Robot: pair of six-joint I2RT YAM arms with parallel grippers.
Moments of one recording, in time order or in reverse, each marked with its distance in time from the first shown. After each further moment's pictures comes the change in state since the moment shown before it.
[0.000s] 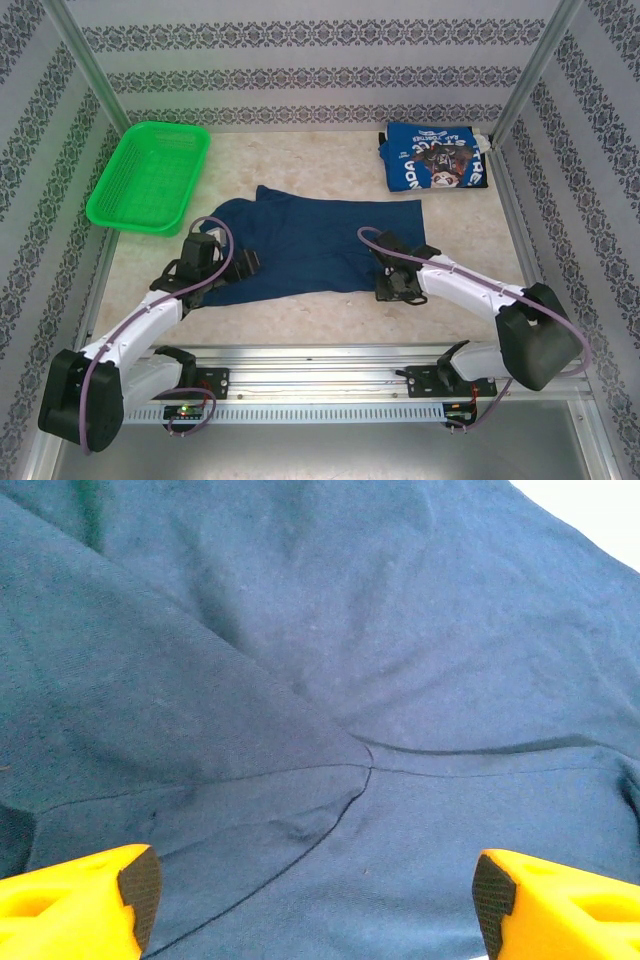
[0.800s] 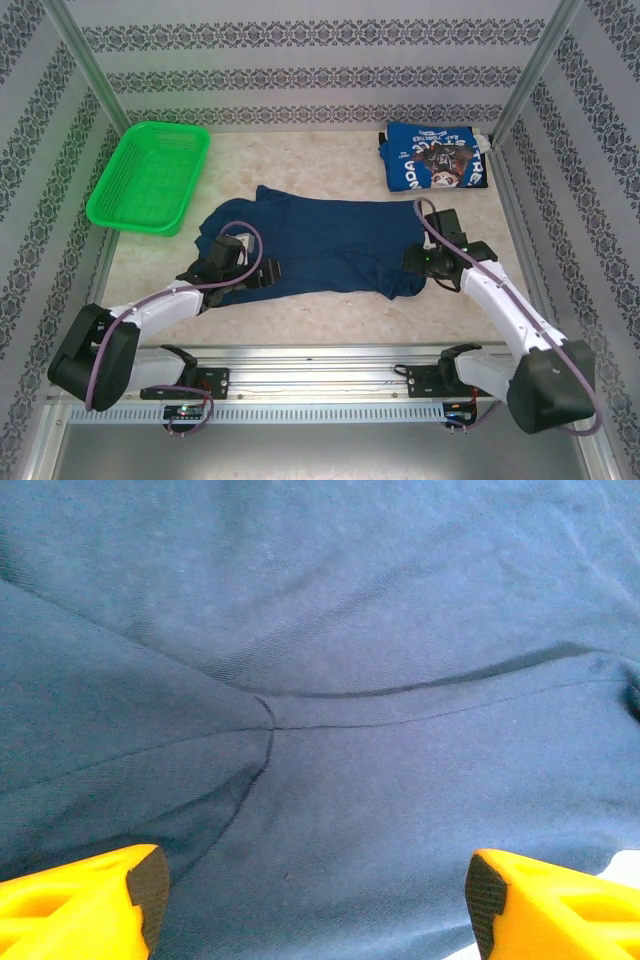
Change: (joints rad) left arm -0.151 0.216 -0.008 0.193 0.023 0.018; right arm -0.329 -0.258 0.041 0.013 -0.123 -0.164
